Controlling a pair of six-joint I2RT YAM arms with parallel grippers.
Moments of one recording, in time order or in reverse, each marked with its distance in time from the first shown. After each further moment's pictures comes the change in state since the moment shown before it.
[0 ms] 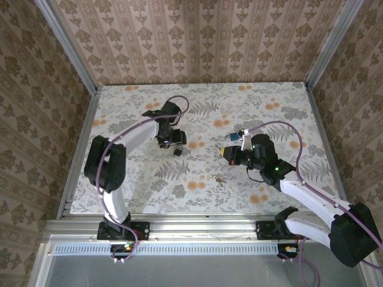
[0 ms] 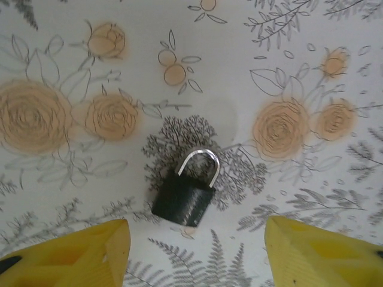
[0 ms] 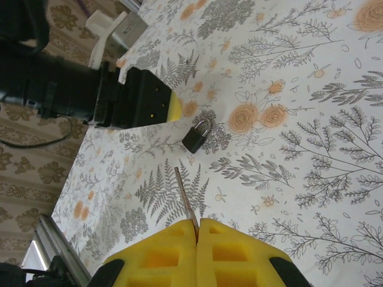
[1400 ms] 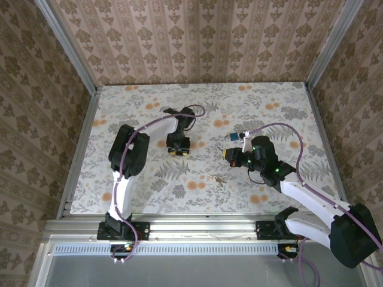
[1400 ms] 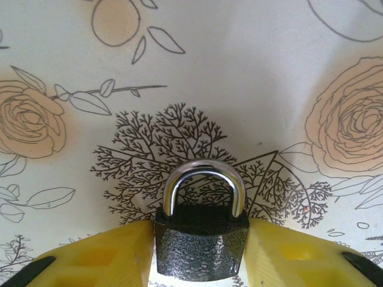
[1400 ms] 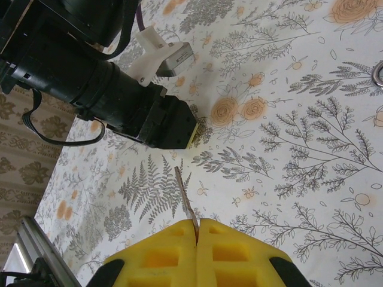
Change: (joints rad) left arm -0.075 0.273 0.206 -0.218 -0.065 0.048; right arm -0.010 -0.003 -0.023 -0.017 0.024 -0.016
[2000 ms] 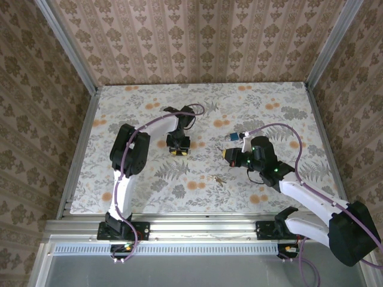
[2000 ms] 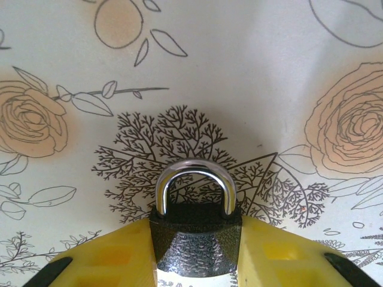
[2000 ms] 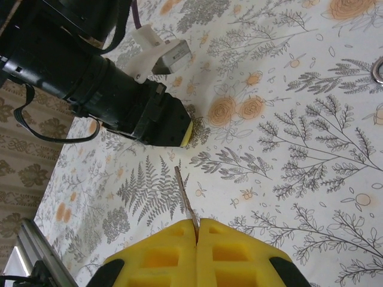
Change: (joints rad) left arm 0.005 0.020 0.035 -0.034 0.015 -0.005; right arm -0.002 0.021 -0.018 0.037 0.000 0.018
